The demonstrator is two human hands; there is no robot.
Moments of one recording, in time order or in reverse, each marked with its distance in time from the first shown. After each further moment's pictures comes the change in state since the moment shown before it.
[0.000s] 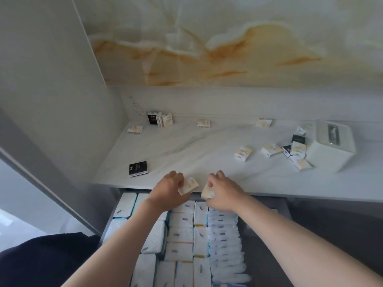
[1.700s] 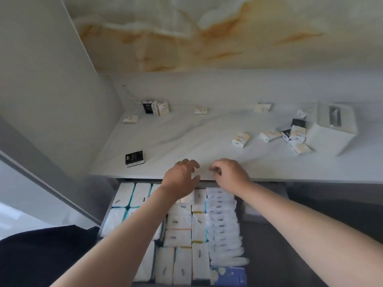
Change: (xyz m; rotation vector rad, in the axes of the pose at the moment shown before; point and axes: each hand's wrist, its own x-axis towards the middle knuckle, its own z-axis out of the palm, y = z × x) left_hand 0.008 0.054 0.011 0.090 -0.039 -0.062; right_hand -0.007 0.021 -0.002 0.282 0.213 0.025
